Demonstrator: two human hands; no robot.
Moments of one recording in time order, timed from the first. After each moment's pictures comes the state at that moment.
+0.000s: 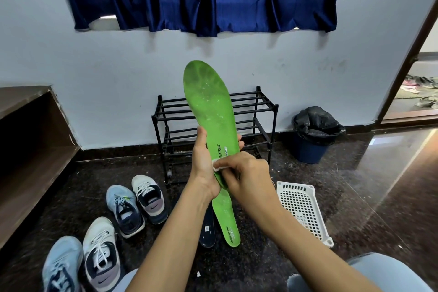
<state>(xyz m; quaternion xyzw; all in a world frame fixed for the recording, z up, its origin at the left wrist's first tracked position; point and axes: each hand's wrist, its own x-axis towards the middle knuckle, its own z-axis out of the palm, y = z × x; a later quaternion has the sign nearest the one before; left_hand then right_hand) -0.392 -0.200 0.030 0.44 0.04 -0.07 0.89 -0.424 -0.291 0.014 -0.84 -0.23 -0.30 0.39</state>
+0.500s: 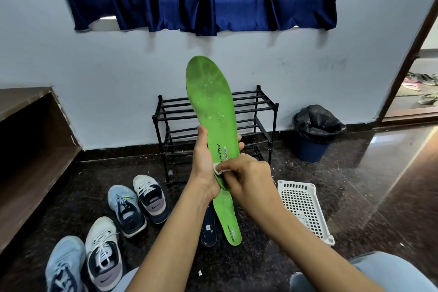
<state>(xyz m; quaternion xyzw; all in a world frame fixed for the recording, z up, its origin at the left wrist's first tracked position) -0.391 -0.201 0.027 0.46 0.04 -0.06 0.89 -0.431 -0.297 0.013 -0.86 -0.22 -0.26 0.39</state>
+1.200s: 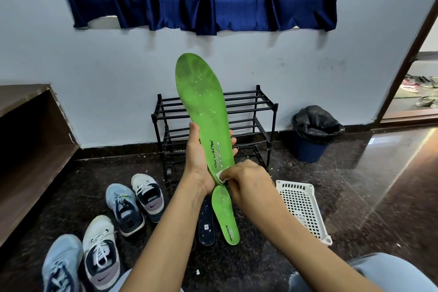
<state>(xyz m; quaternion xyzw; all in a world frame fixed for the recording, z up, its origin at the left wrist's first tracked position) -0.385 -0.192 0.030 0.43 0.03 -0.05 0.90 -0.433 -0.301 0.003 -0.91 -0.23 -0.23 0.27</state>
